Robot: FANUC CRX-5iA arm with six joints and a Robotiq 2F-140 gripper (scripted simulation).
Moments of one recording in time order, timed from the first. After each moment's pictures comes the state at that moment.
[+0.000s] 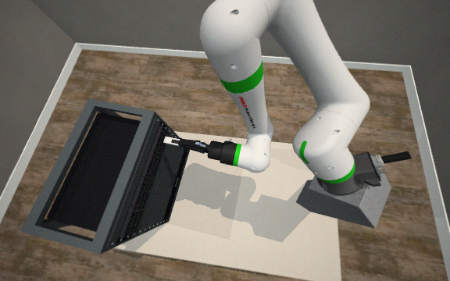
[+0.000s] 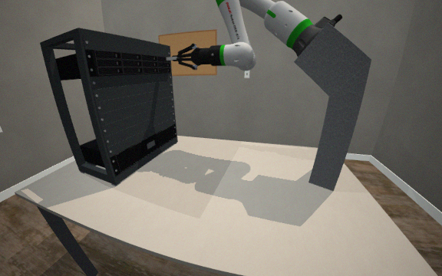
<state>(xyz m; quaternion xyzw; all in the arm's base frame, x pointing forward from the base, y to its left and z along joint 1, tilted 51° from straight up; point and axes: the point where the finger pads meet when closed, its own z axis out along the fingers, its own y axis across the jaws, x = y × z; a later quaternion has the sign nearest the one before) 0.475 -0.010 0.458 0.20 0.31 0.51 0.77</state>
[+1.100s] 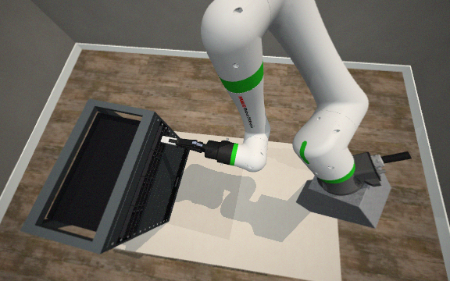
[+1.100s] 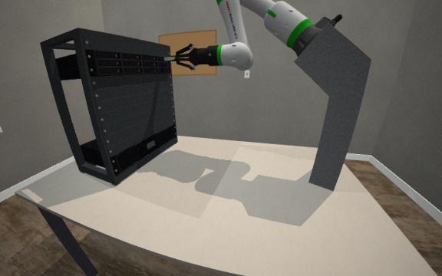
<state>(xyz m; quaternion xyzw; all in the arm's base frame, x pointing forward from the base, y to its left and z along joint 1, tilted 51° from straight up) 0.484 -0.009 0.467 0.20 0.31 0.51 0.77</state>
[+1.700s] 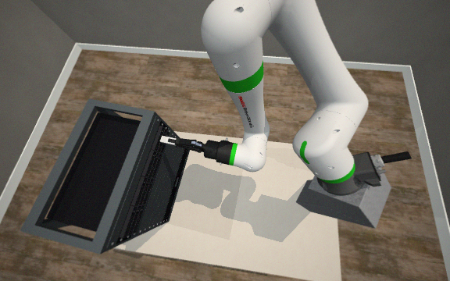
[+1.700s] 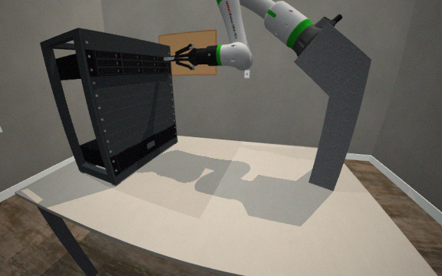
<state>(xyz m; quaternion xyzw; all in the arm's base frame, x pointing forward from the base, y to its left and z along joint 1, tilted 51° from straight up) 0.486 -0.009 0.470 0.20 0.31 0.51 0.77</state>
